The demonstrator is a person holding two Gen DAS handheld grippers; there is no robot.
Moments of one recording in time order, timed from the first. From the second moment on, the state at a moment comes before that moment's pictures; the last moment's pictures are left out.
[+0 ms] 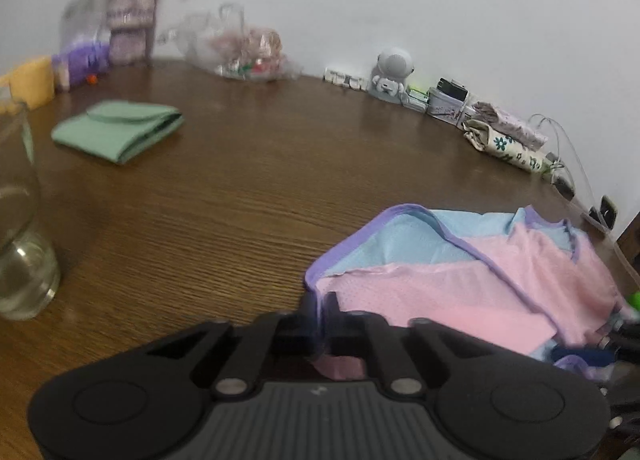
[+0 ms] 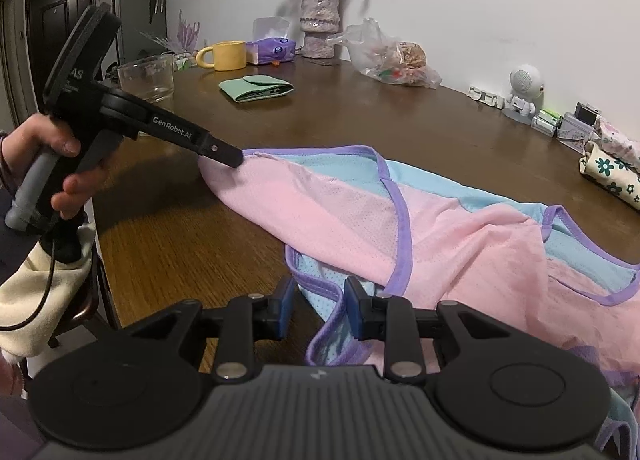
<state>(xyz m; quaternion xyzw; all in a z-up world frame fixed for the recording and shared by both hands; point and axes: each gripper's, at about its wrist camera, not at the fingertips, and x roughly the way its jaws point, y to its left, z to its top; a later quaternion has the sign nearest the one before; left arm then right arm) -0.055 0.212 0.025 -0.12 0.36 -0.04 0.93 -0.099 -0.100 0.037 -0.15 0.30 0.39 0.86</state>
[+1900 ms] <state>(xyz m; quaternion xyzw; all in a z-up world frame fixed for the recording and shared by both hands) -0.011 0.204 0.042 -0.08 0.34 -0.02 0.94 -0.129 -0.064 0.040 -0.15 0.29 0.46 0.83</state>
